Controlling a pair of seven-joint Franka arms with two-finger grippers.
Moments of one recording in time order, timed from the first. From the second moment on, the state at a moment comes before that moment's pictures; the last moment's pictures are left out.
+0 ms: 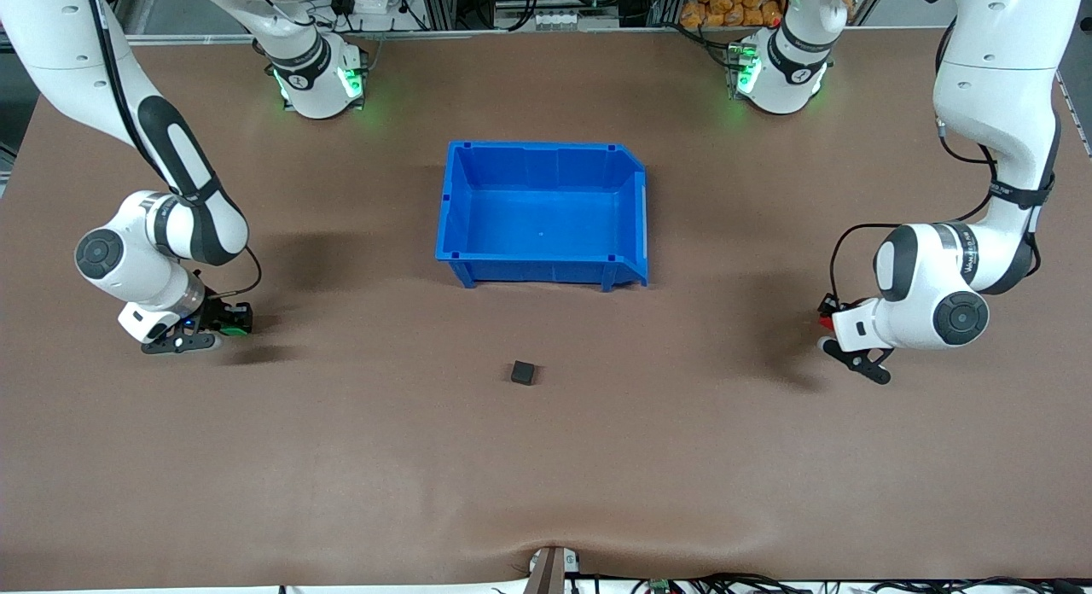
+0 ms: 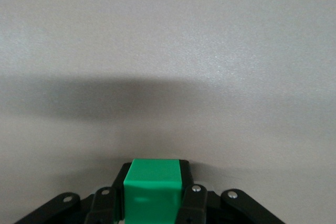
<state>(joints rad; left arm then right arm) 0.06 0.58 -0.04 -1.86 0.09 2.18 0.51 -0.12 0.49 -0.06 -2.15 0.04 2.67 -0.32</state>
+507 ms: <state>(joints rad) 0.08 0.58 -0.04 -1.81 0.00 2.18 0.50 -0.12 0.48 -0.06 -2.15 0.04 2.67 -0.51</state>
